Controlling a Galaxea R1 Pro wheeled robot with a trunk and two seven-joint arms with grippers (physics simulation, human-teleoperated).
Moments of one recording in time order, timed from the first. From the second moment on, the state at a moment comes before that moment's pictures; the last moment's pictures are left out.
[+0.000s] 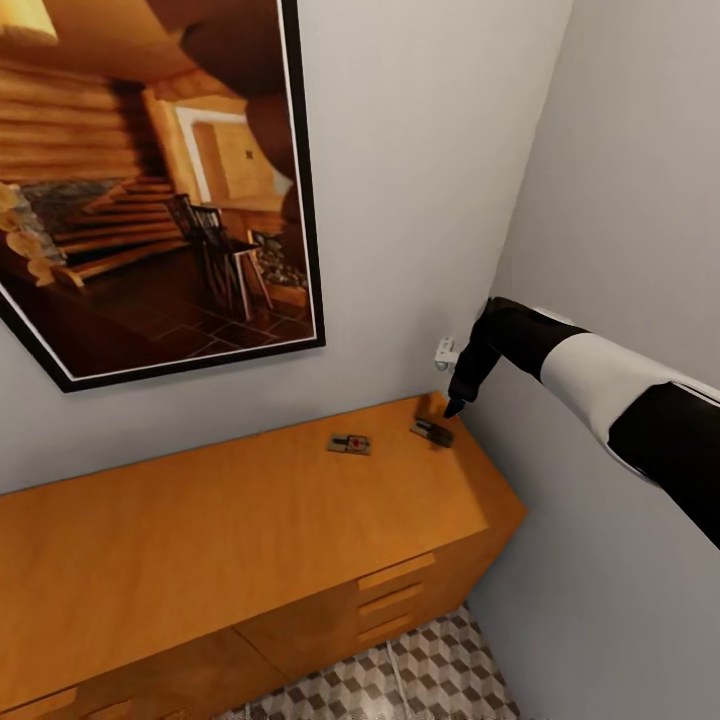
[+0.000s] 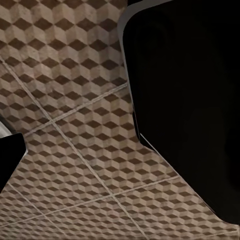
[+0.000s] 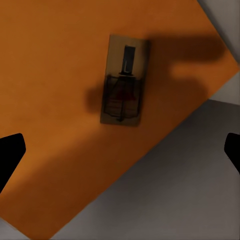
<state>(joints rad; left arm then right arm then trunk) -0.25 -0.02 -0.29 0.08 0.09 -0.05 0.16 -1.64 -0.07 1.16 -0.24 0.10 0.48 1.14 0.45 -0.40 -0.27</state>
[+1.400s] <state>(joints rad) -0.24 -0.02 -0.29 0.08 0.09 -0.05 0.16 -1.64 -0.13 1.15 -0.24 -0.03 0.37 1.15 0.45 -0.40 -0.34</state>
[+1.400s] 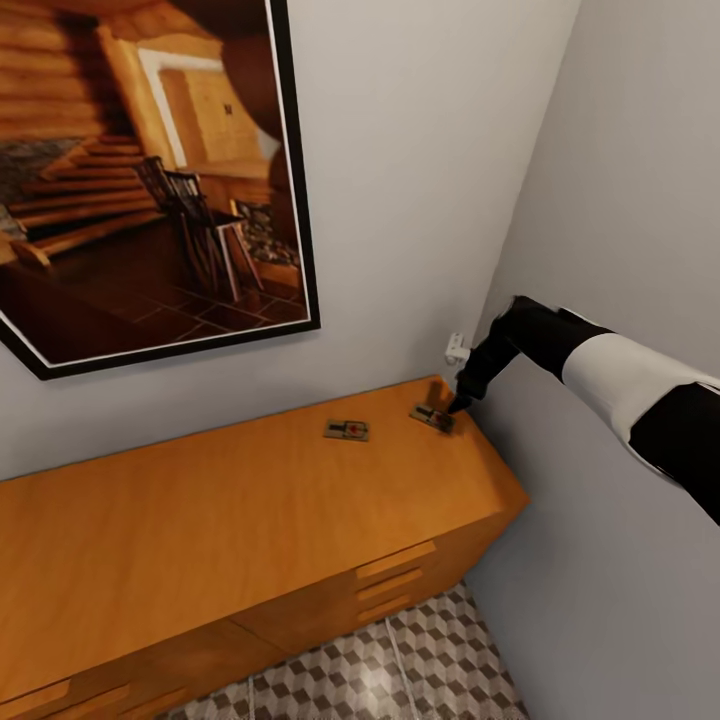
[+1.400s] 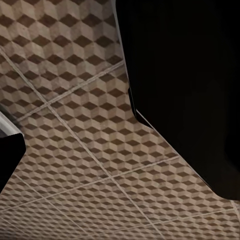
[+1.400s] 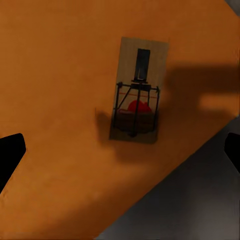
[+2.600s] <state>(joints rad) -0.23 -0.02 -0.29 0.08 0.09 -0.05 0.16 -1.64 -0.14 1.15 -0.24 -0.08 0.35 1.15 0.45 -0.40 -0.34</state>
